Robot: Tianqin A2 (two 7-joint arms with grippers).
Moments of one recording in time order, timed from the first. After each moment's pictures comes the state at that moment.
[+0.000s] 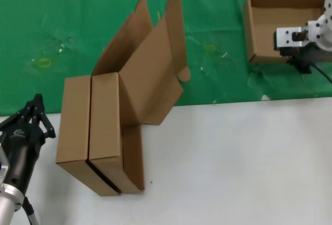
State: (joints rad) left arm 0.00 -0.30 1.60 -1.60 -1.80 0.00 0.00; right arm 1.39 0.35 -2.45 0.45 0.81 -0.89 0.09
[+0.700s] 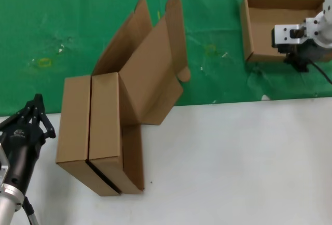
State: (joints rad) left arm 0.00 -0.30 1.60 -1.60 -1.80 0.00 0.00; right arm 1.46 0.26 -2.41 0.23 0.86 -0.84 -0.04
